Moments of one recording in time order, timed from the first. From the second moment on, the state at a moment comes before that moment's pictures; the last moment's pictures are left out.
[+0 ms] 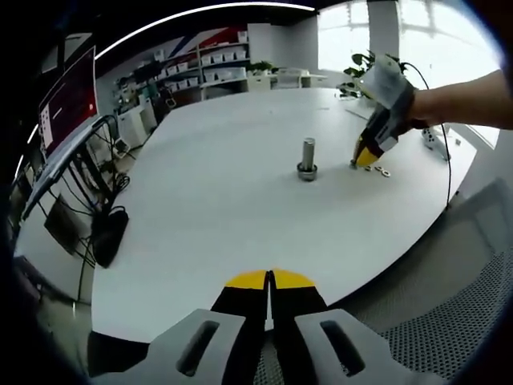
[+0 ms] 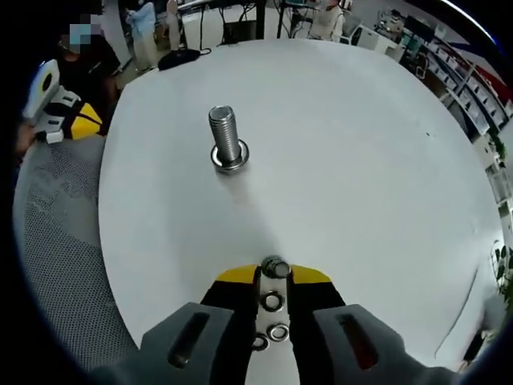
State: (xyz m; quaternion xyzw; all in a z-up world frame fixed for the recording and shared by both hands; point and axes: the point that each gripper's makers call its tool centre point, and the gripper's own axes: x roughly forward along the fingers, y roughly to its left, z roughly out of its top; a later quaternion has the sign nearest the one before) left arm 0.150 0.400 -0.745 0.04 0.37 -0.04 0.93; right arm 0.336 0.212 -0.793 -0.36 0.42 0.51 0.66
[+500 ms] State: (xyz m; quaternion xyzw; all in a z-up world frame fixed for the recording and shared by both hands) left arm 0.148 0.400 -0.747 0.04 0.37 -0.04 0.93; right arm 0.334 0.184 -0.792 -0.37 0.42 0.51 0.65
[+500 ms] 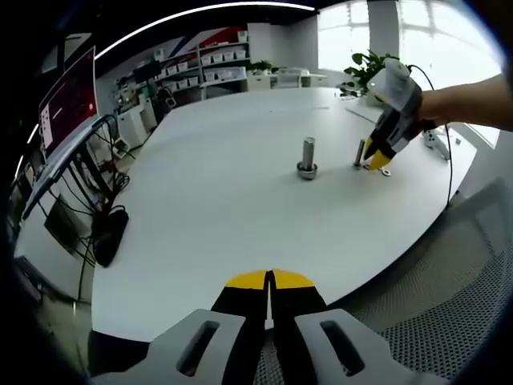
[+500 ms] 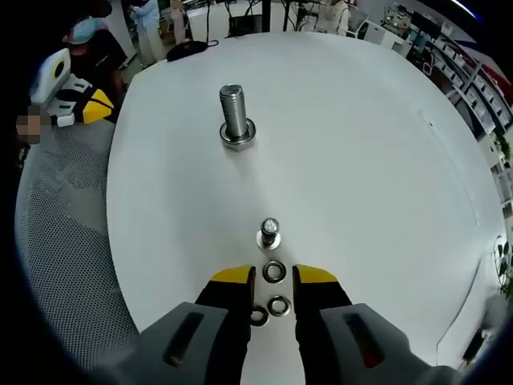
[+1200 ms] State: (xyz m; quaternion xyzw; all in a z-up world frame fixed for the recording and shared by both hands) left arm 0.149 0.401 -0.745 0.03 0.37 -0.04 0.93; right arm 0.335 0.182 -0.798 -0.38 0.43 0.53 0.62
